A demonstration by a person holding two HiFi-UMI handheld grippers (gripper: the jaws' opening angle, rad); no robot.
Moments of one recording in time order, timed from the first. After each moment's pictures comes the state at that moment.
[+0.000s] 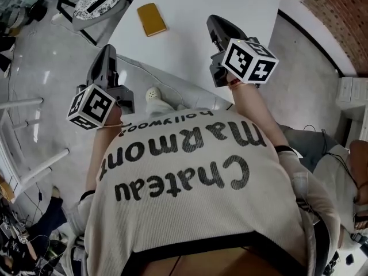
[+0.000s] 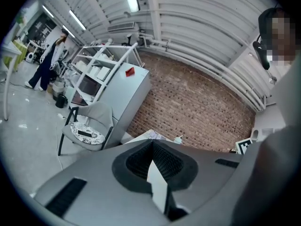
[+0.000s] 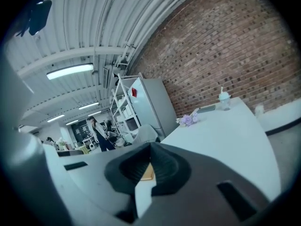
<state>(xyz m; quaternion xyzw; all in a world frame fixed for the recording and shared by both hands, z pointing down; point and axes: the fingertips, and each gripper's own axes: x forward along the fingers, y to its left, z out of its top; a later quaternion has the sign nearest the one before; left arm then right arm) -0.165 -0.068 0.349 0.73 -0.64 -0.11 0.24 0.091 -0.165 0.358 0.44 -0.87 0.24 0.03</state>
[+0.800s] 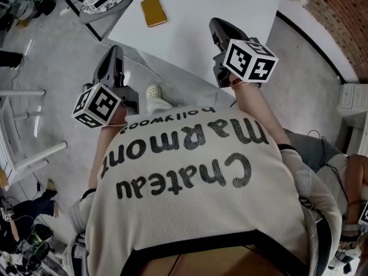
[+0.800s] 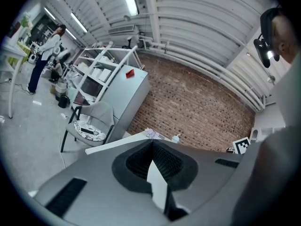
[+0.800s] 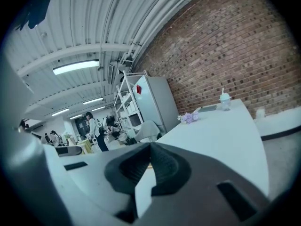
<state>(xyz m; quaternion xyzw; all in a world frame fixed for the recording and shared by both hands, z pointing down) -0.131 -0.008 0.348 0.72 -0.64 -0.12 0.23 0.113 -0.117 0.360 0.42 -0.88 0.22 0.05</state>
